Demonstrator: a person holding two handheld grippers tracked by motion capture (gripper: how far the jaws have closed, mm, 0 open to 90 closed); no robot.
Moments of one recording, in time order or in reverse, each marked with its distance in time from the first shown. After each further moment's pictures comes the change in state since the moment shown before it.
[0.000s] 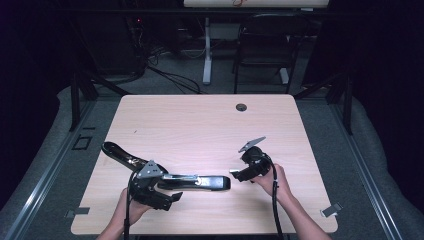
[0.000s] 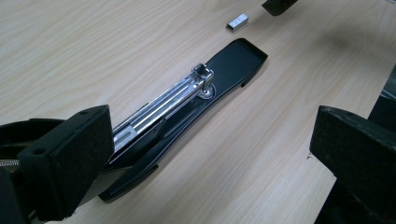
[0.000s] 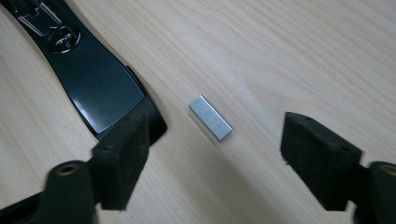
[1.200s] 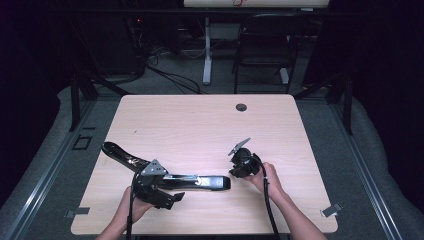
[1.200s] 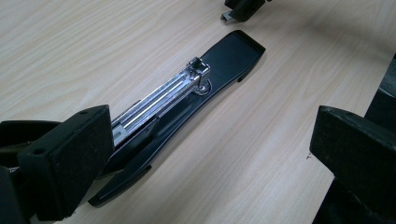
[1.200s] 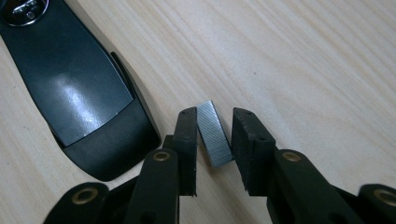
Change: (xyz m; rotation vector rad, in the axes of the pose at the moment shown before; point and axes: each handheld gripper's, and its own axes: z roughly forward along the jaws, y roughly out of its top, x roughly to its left) left arm 0.003 0.002 0.009 0.037 -0.036 -0.009; right arm 0.004 0.010 0.037 0.102 0.003 -0.086
